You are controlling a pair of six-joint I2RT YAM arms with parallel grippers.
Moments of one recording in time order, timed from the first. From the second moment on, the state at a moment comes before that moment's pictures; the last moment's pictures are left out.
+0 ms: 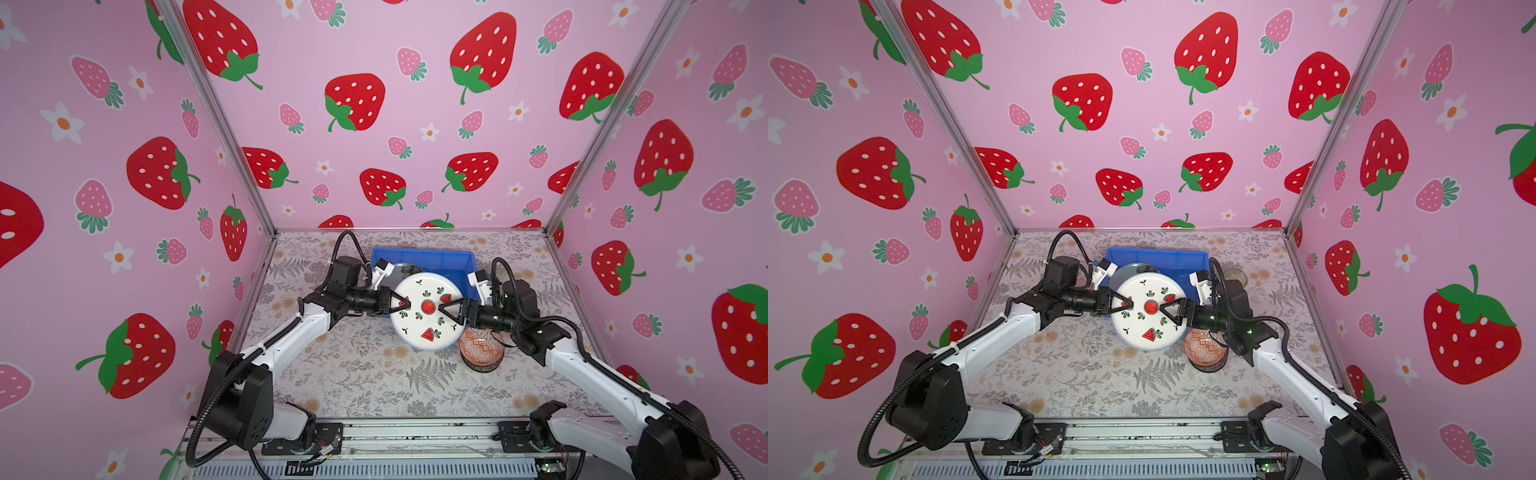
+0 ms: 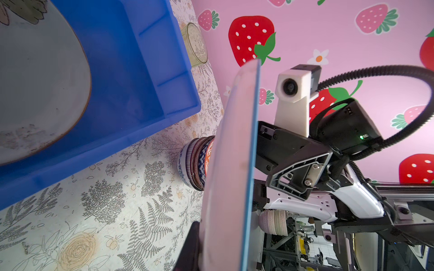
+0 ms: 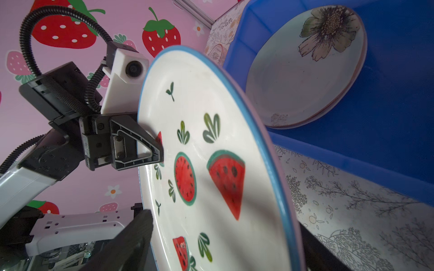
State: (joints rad) left arm -0.40 1.41 0.96 -0.20 0.95 -0.59; right arm 0.54 1.08 0.67 -0.02 -0.64 0.73
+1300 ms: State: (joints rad) left arm -0.41 1.31 0.88 -0.05 0.87 -0.70; right arm 0.48 1.14 0.63 0.21 -0.88 0.87
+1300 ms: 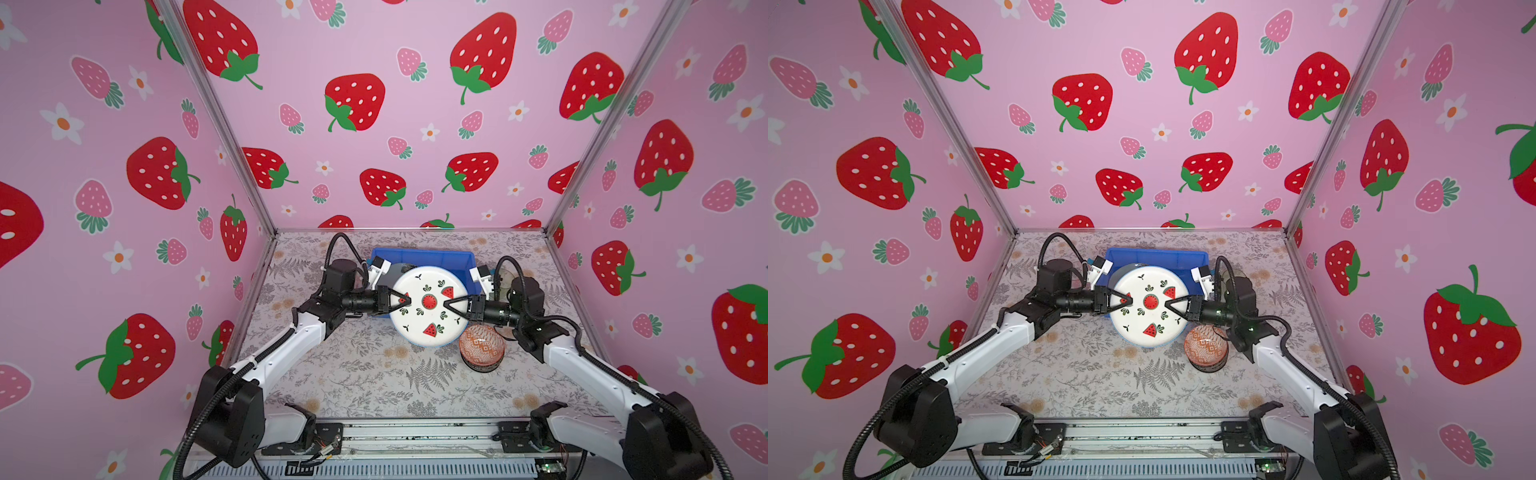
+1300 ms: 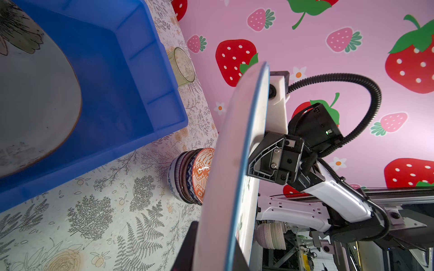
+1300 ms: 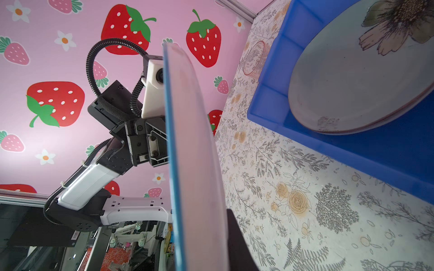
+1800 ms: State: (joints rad) left arm -0.42 1.09 0.80 -0.12 0.66 -0.71; right arm 0.48 1.31 0.75 0.15 -0.93 0.81
